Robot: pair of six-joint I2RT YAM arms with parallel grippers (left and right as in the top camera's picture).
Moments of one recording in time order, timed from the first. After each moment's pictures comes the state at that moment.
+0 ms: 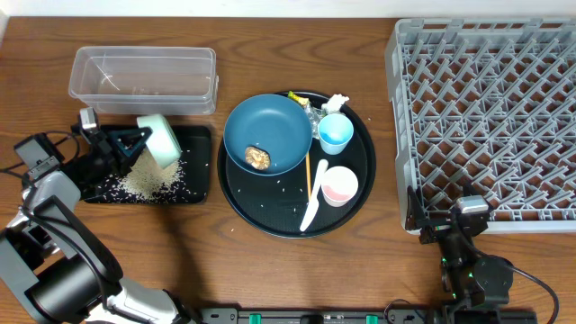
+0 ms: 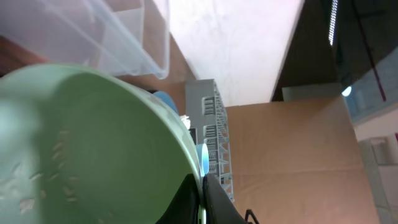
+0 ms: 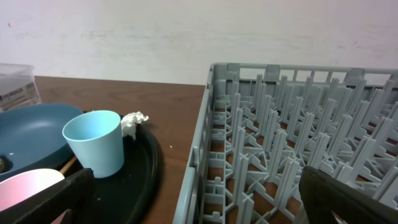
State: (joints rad) left arm 0.67 1.78 0.95 -0.26 1.45 -0.32; right arm -0.01 0.01 0.01 -0.06 -0.16 0.02
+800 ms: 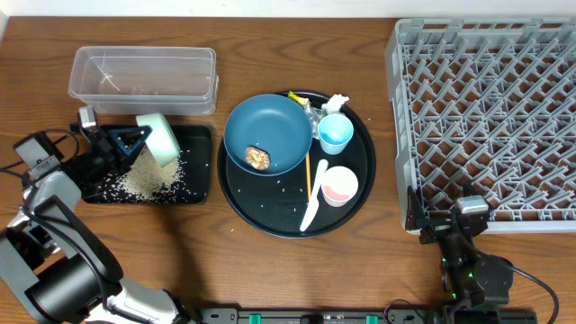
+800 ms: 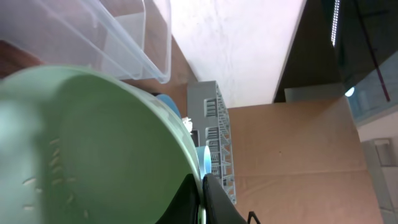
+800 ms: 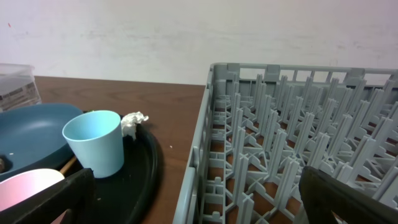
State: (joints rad) left arm 0.67 1.78 0.94 -0.21 1.44 -0.35; right arm -0.01 0.01 0.01 -0.06 -0.16 0.02
